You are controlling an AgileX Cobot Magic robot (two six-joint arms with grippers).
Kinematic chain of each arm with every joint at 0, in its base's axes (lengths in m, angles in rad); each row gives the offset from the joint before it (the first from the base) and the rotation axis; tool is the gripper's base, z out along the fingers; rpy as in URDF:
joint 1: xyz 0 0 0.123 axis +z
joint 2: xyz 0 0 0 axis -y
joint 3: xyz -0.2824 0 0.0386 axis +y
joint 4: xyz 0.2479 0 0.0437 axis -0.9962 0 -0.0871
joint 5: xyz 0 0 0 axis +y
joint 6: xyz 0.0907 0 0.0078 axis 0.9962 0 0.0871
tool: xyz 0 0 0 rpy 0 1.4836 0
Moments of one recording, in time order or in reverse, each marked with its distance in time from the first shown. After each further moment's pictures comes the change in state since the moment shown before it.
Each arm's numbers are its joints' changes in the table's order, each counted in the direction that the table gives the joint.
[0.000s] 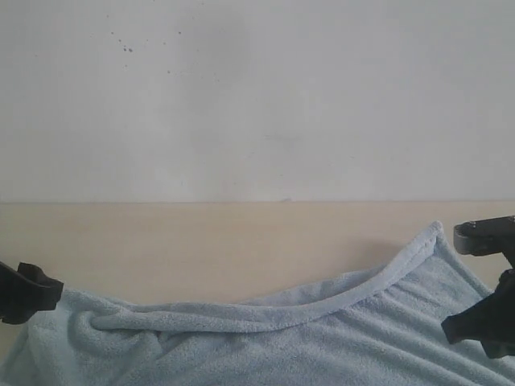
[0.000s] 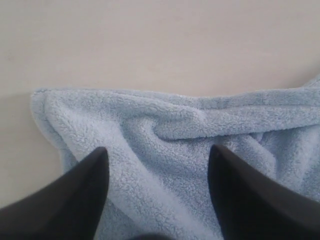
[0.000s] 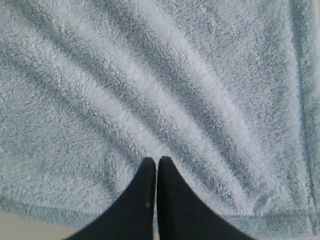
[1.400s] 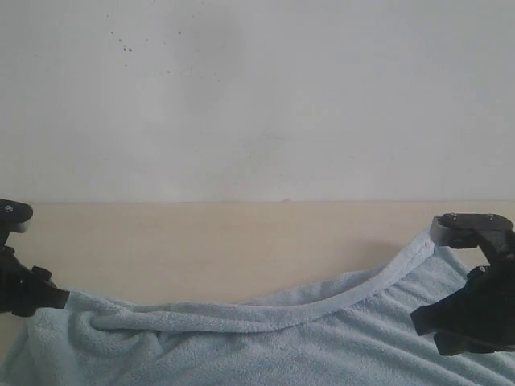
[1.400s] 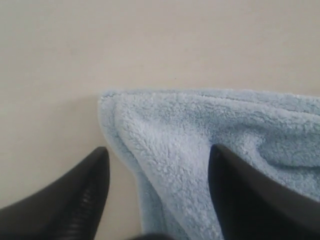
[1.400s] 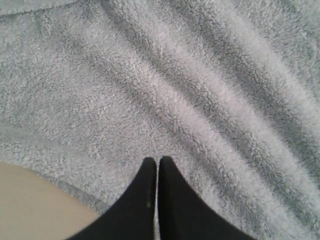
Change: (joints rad) left arm 0.000 -0.299 -0.146 -0.097 -0.240 0.016; right arm 0.009 0.000 0.008 -0.449 0.005 -0.373
